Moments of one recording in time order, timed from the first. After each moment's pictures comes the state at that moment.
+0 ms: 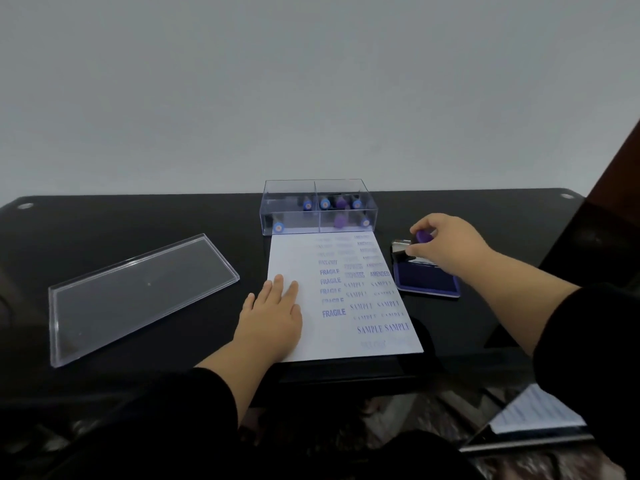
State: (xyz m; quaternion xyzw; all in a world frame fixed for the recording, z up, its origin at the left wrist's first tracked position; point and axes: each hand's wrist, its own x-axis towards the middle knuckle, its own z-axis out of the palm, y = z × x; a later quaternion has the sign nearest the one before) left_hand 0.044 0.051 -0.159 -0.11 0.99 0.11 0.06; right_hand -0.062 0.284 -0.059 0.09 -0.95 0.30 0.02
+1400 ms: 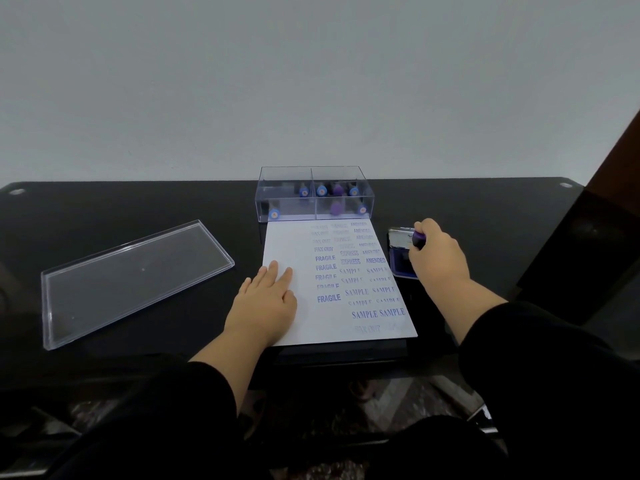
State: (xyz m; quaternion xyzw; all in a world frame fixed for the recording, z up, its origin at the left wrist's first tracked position) left_hand 0.044 0.048 -0.163 -0.10 0.98 0.15 0.03; right_hand -0.065 0.281 -0.119 0.02 -0.96 0.26 0.09
